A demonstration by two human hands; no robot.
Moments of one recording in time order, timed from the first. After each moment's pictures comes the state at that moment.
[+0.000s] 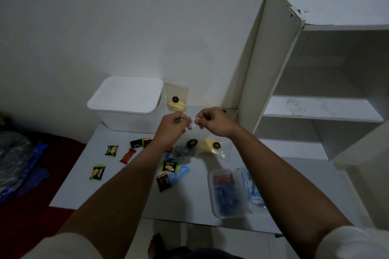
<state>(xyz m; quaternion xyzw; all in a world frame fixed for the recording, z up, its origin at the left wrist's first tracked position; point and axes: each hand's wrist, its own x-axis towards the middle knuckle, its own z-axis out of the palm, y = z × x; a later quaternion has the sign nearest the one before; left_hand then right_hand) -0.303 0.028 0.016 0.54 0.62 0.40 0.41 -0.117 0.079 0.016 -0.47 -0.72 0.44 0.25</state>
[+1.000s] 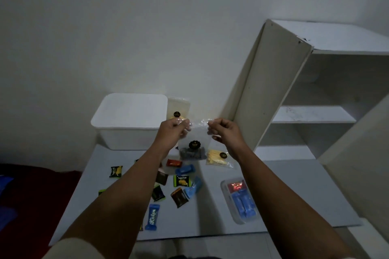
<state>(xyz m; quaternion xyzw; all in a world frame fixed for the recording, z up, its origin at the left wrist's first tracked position) -0.406 0.037 0.029 0.48 0.52 0.46 0.53 -0.204 0.011 0.042 -0.54 -0.45 0.51 0.49</state>
